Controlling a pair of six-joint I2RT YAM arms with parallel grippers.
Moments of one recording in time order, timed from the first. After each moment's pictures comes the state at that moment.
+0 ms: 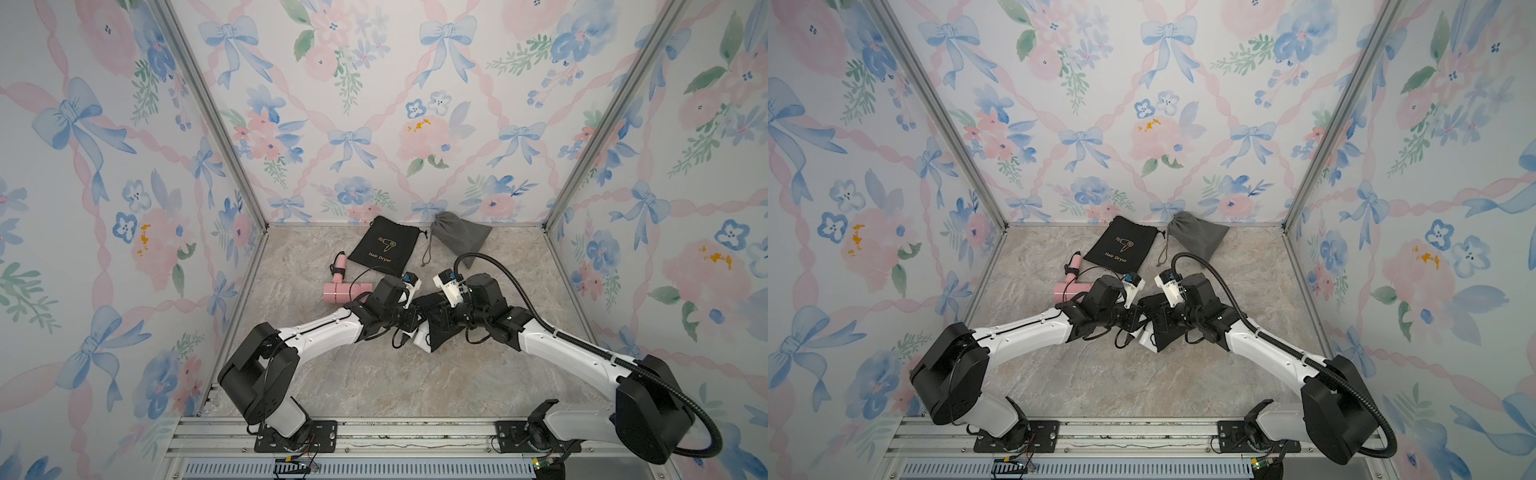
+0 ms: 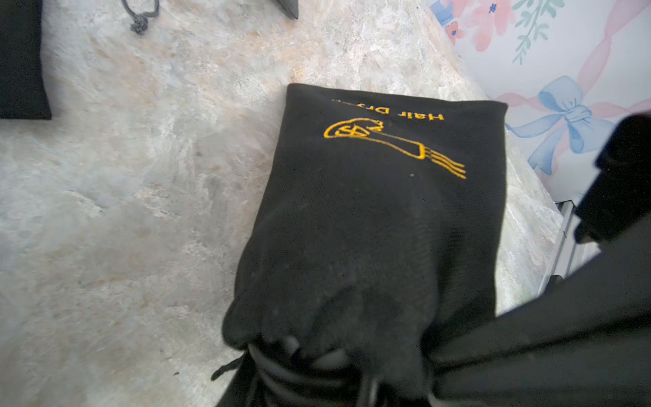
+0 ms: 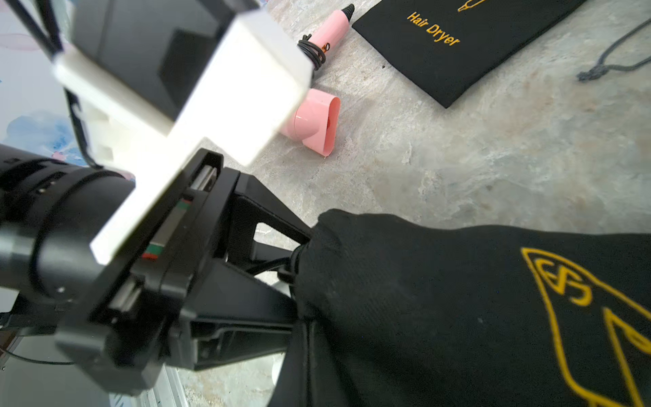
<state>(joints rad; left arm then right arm) -0.74 1.55 0.93 -0.09 0.24 -0.34 0.60 1.46 0.94 -0.12 -0.41 0.29</state>
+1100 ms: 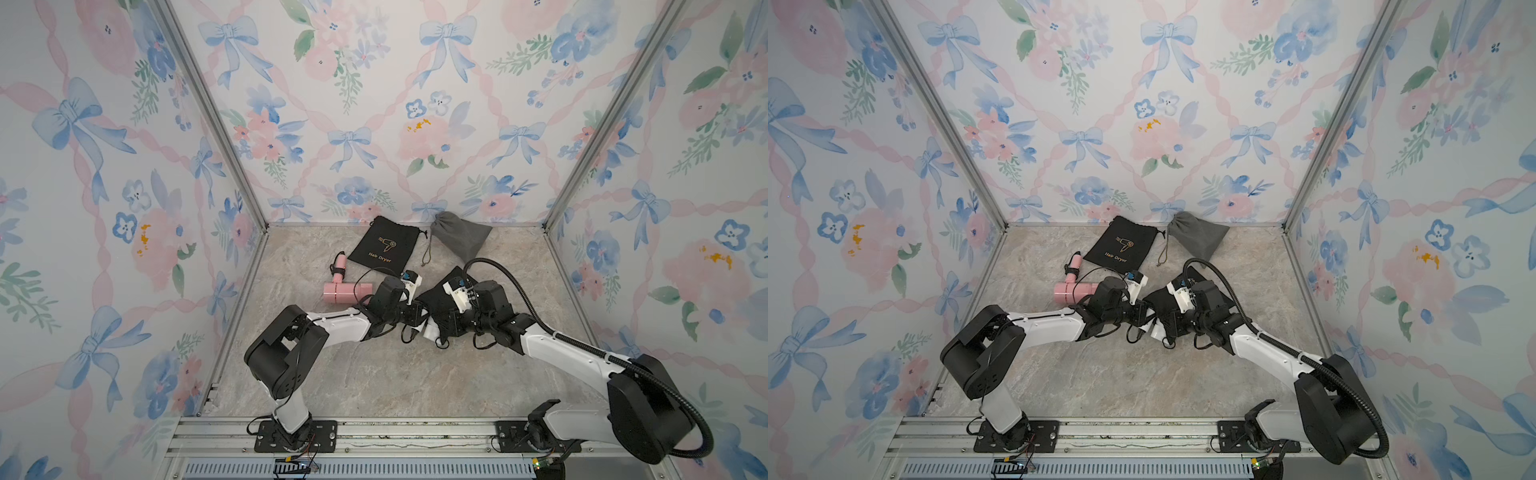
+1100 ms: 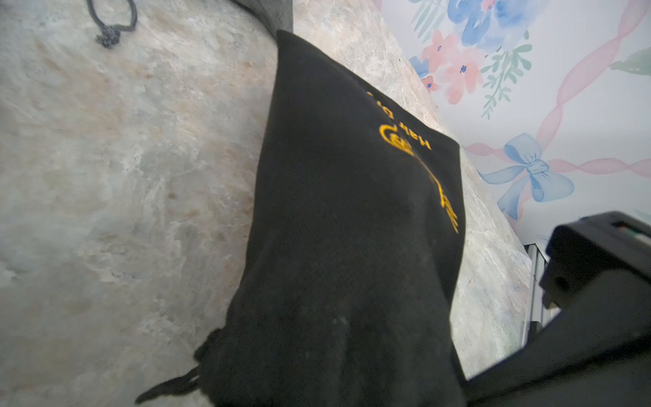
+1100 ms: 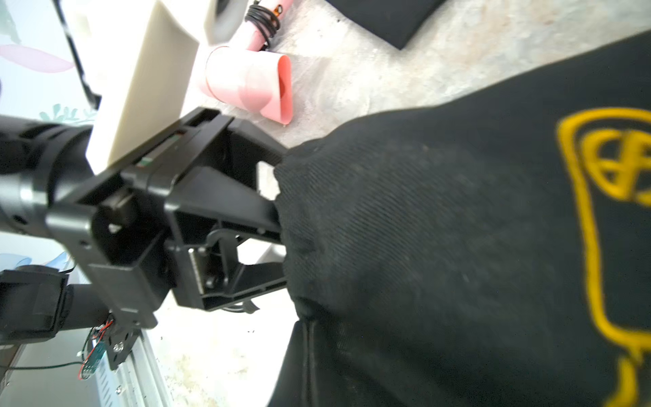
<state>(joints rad) -0.71 1.74 0.88 0.27 0.32 -0.44 0.52 1.47 0.84 -0.09 -0.44 0.31</state>
